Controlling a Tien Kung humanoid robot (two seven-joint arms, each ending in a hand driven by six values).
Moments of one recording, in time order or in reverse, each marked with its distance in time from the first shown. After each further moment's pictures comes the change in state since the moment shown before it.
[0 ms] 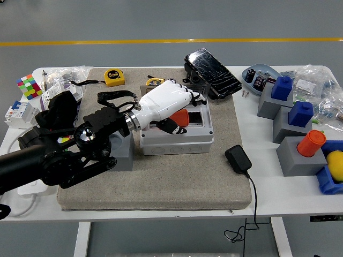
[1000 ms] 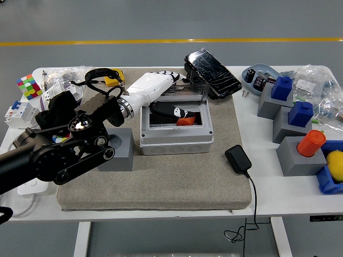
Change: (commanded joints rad) left arm 0.063 0.023 -0.182 -0.124 -0.156 -0.217 0.290; right arm -0.007 0.002 0.002 0.000 0.001 0.001 -0.001
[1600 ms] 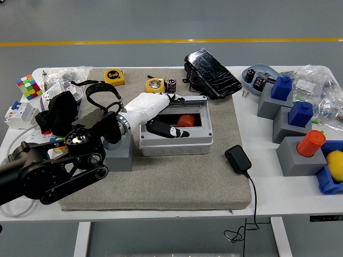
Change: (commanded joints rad) left arm 0.090 0.044 0.001 -0.142 0.017 -0.118 0.150; right arm -0.008 0.003 0.003 -0.005 -0.001 0.001 0.000
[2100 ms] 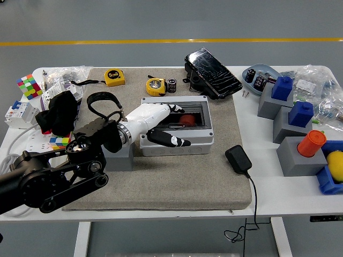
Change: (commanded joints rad) left arm 0.052 -0.002 -0.052 -0.041 -0.003 0.009 -0.010; right arm -0.002 0.002 -0.003 -0.001 -0.001 -0.001 0.000
